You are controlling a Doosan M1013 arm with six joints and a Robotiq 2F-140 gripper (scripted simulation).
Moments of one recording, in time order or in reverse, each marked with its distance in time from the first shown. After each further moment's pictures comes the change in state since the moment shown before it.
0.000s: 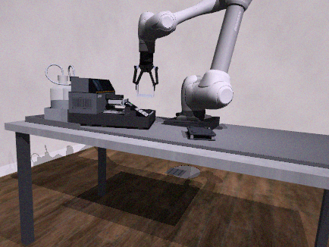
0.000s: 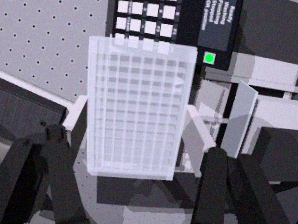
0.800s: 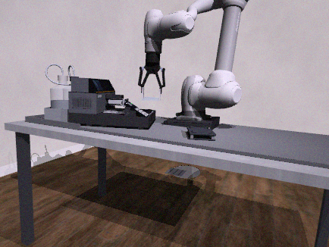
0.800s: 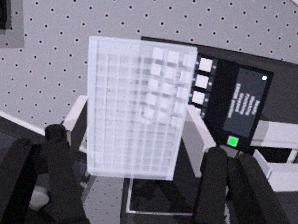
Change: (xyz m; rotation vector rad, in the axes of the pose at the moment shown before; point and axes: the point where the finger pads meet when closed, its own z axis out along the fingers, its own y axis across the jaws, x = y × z) arm 0.086 -0.045 0.012 -0.001 -0.001 -0.005
